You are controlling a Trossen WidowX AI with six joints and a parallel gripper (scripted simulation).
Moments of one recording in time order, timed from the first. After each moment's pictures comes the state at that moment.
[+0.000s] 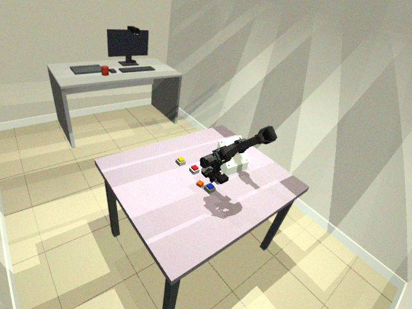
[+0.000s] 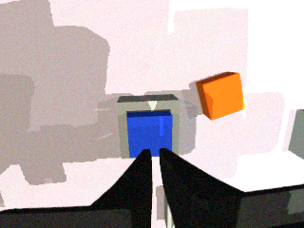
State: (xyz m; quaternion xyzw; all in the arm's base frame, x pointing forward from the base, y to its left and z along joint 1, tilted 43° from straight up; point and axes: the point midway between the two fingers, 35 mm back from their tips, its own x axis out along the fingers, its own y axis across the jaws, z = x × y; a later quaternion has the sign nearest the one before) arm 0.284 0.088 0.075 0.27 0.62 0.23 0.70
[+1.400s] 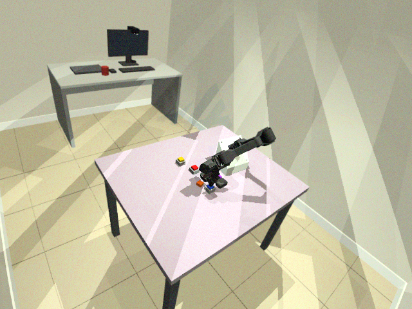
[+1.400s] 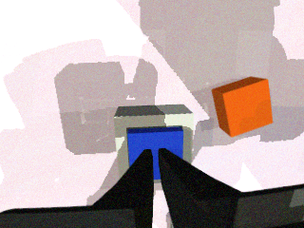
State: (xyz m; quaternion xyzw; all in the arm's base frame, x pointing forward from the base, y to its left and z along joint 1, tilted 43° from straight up) arm 0.289 0.111 0.052 0.28 0.61 0.24 0.70
